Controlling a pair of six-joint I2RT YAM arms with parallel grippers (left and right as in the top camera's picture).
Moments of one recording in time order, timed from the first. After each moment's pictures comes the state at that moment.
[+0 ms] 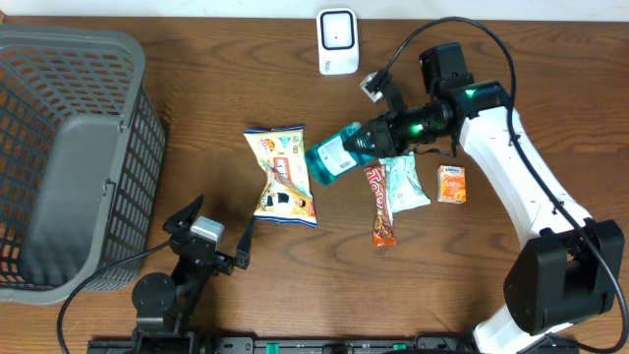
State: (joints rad) left arm -0.03 0.04 0.03 -0.11 0.37 0.09; right arm 0.25 1.78 1.49 -0.88 -0.83 -0.17
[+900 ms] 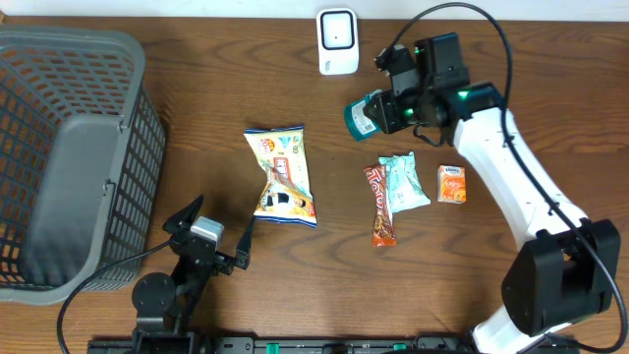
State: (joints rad) left arm -0.03 0.04 0.03 -0.11 0.37 0.09; right arm 0.29 1.78 1.49 -0.66 -0.31 -0.03
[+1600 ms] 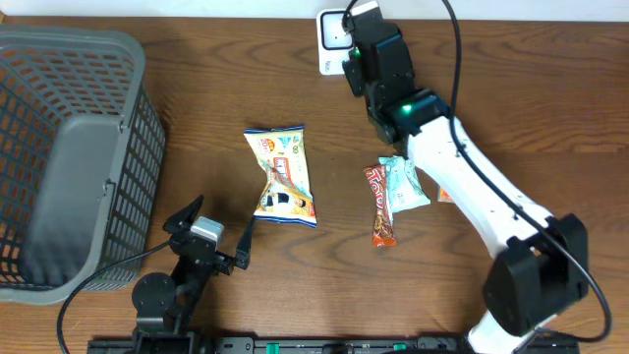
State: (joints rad) left arm -0.03 0.04 0.03 -0.11 0.37 0.09; right arm 0.50 1.83 1.54 -0.22 0.44 -0.12
